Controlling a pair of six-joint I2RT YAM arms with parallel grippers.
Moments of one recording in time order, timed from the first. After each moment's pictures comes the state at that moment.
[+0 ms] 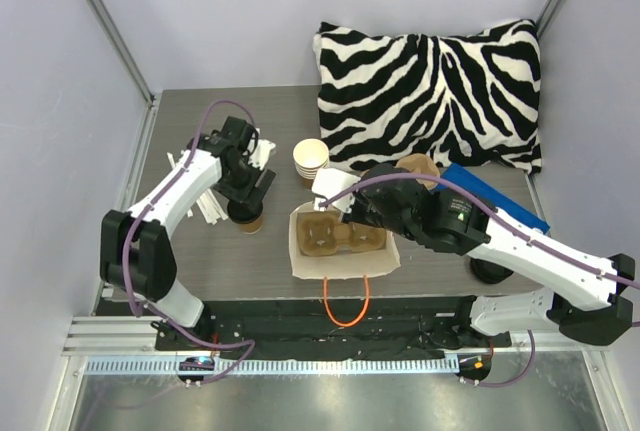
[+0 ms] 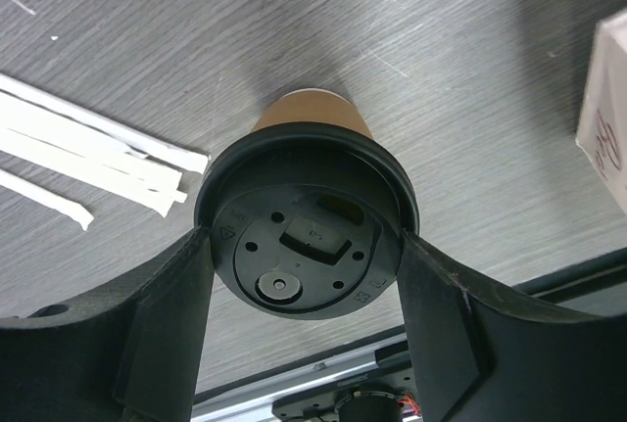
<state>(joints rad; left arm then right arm) -0.32 1.59 1.29 -0.98 0.05 0.18 1.13 1.20 1.40 -0.83 0.33 -0.47</state>
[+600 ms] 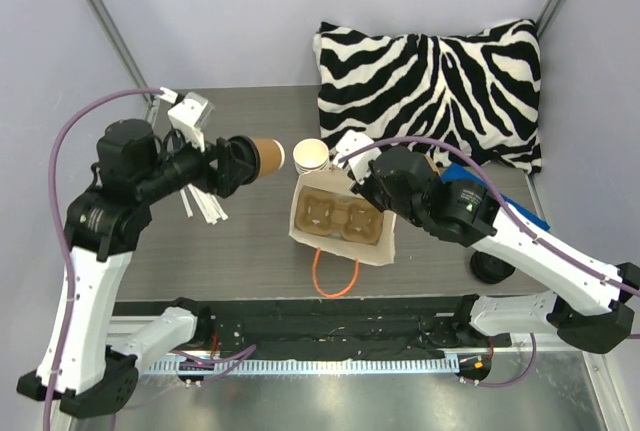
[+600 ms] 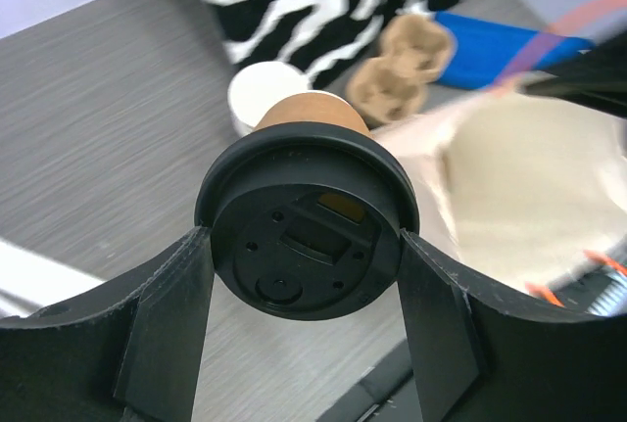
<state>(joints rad) -0.31 0.99 1.53 -0.91 0.34 0.00 1.03 1.18 1.40 -0.77 0.40 -0.23</state>
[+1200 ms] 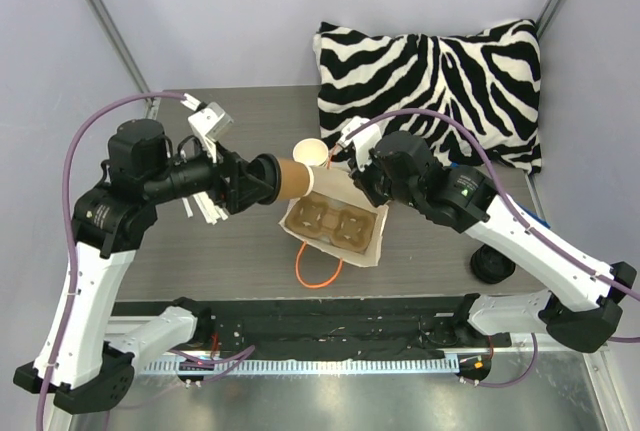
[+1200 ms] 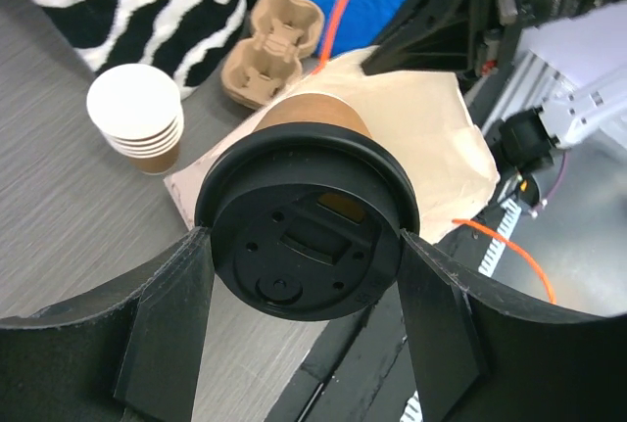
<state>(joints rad) -0.38 0.98 1.52 -0.92 0.60 -0.02 0.91 1.22 1.44 -0.80 0.21 -0.05</state>
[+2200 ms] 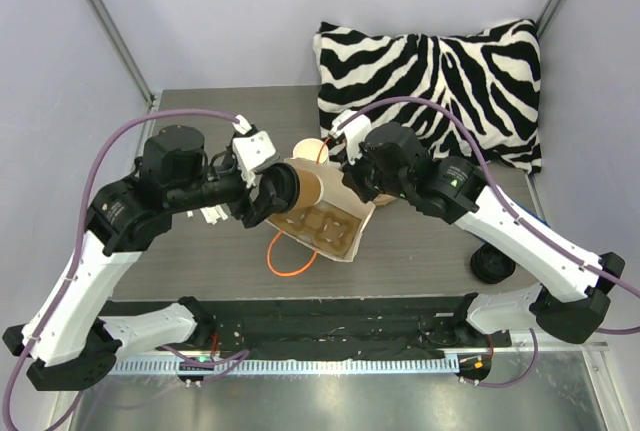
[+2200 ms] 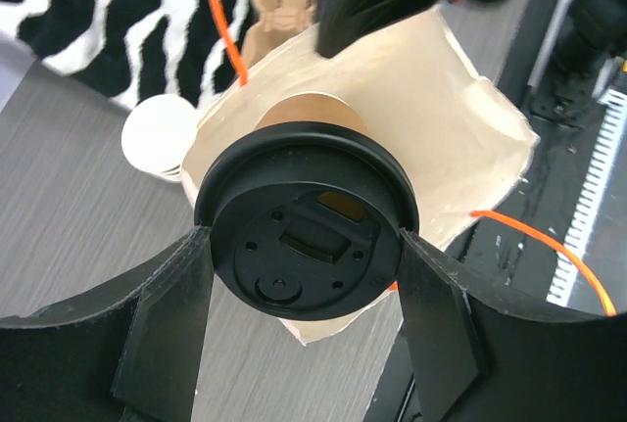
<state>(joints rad) -0.70 1.04 1.60 -1.01 0.35 0.30 0.91 1.29 1.50 -0.80 0.13 -0.01</state>
